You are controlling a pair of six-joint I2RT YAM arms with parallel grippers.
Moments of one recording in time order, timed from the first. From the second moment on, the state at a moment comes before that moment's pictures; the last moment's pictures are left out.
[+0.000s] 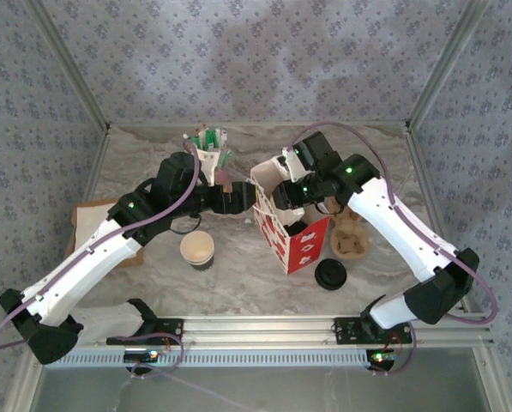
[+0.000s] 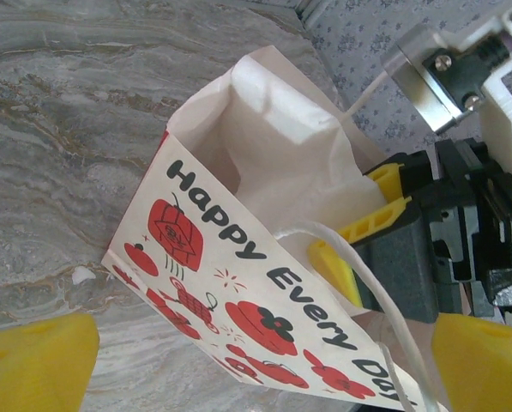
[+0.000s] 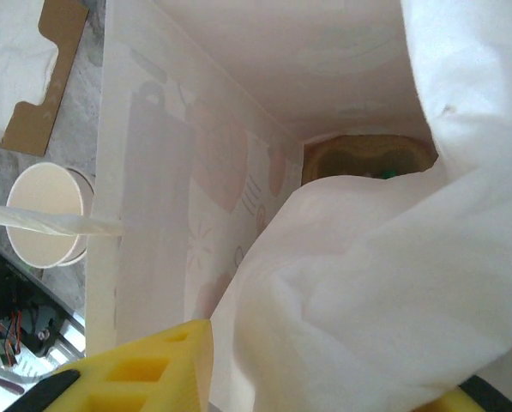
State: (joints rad) left arm -0.78 1.15 1.29 -0.66 0.12 -0.59; right arm 0.63 1.45 1.54 -1.06 -0.21 0.27
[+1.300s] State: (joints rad) left arm -0.78 1.17 1.29 -0.66 0.12 -0.59; right arm 0.70 1.50 1.50 -1.03 -0.10 0.31
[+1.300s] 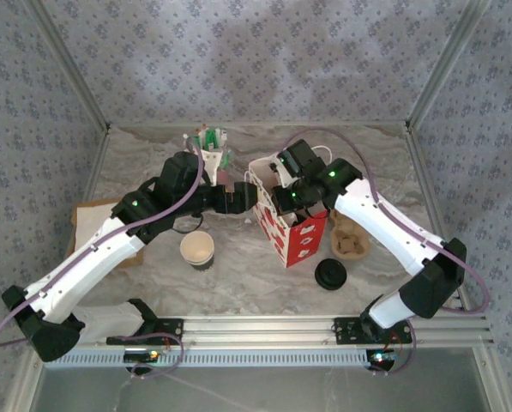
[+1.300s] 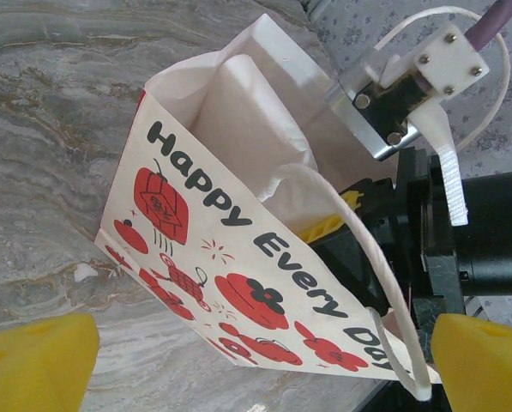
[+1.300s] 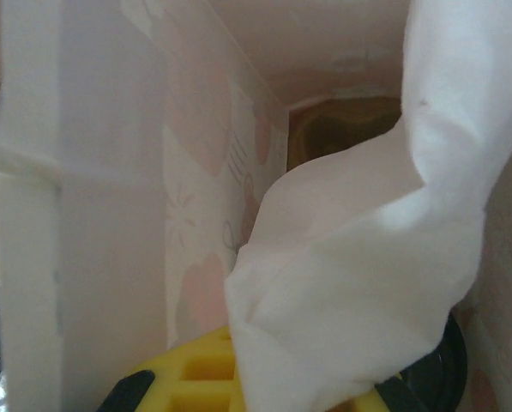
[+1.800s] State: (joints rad) left arm -0.78 1.18 1.29 -0.66 0.12 -0.59; right arm 0.69 1.51 1.56 -1.06 -0.14 0.30
